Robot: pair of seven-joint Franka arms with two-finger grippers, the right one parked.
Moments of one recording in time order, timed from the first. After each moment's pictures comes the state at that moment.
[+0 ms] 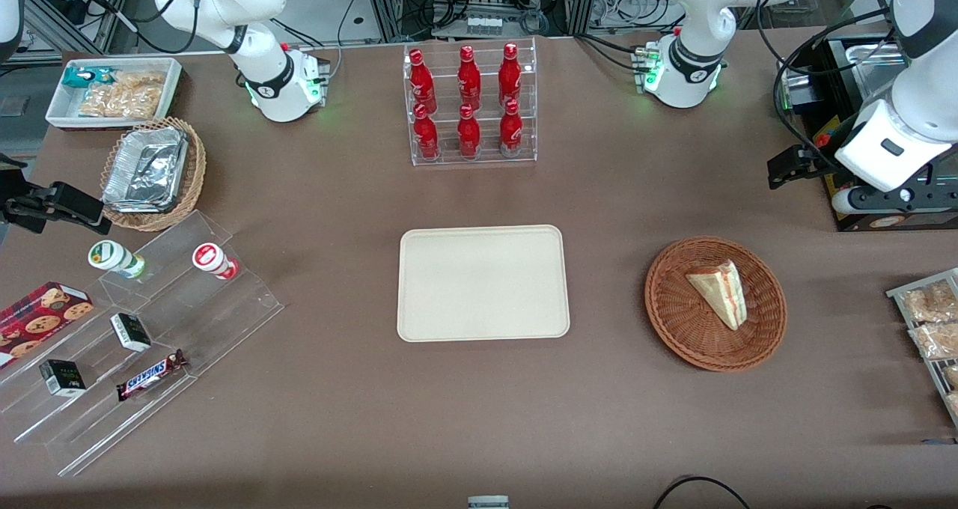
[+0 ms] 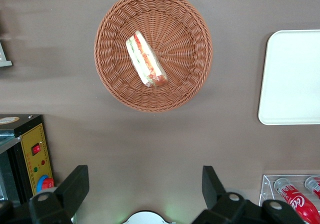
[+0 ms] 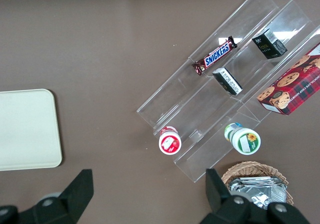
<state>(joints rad) -0.05 -0.02 -0.04 -1.67 0.00 1.52 -0.09</state>
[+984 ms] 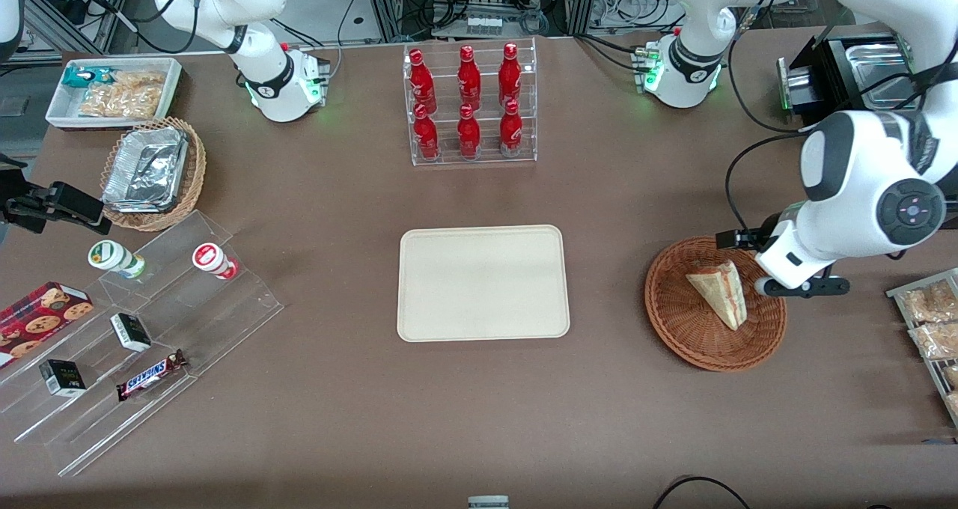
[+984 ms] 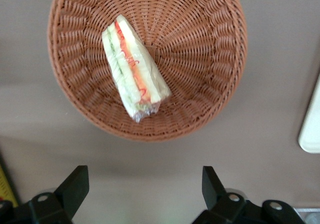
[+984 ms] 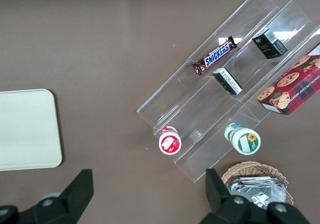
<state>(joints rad) -0.05 0.22 -0.04 -1.86 0.00 1.84 -0.09</state>
